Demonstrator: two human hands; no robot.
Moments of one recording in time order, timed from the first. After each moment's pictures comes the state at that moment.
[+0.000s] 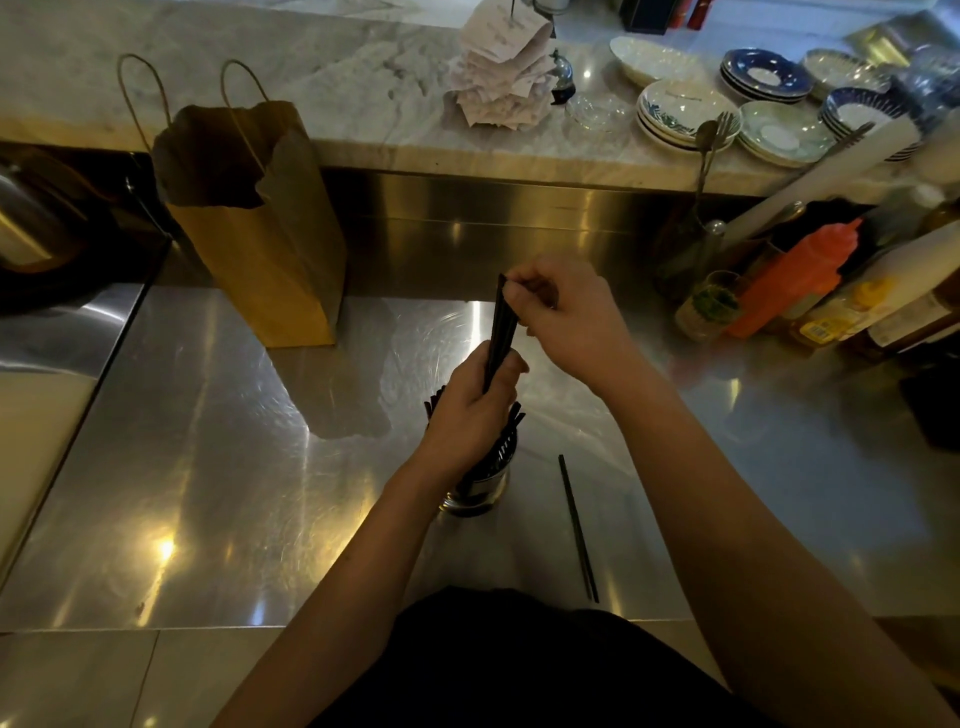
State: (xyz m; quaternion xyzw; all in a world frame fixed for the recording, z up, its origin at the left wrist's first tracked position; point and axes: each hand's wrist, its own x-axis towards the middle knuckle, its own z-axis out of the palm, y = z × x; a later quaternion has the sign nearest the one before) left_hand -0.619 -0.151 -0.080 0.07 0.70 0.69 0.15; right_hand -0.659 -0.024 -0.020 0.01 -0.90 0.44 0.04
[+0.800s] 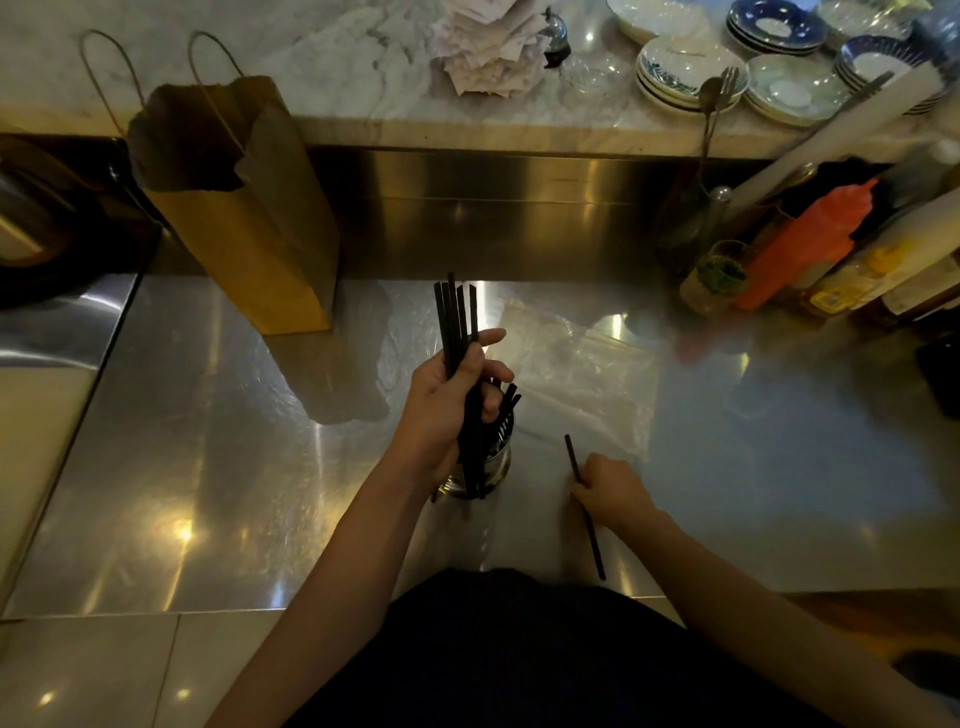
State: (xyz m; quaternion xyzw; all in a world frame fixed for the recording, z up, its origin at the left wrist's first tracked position) left_hand -0.614 -0.162 -0.088 -0.03 0.55 0.81 0.21; right_hand -0.545 0.053 -0.230 -0.20 -0.91 0.21 -0.29
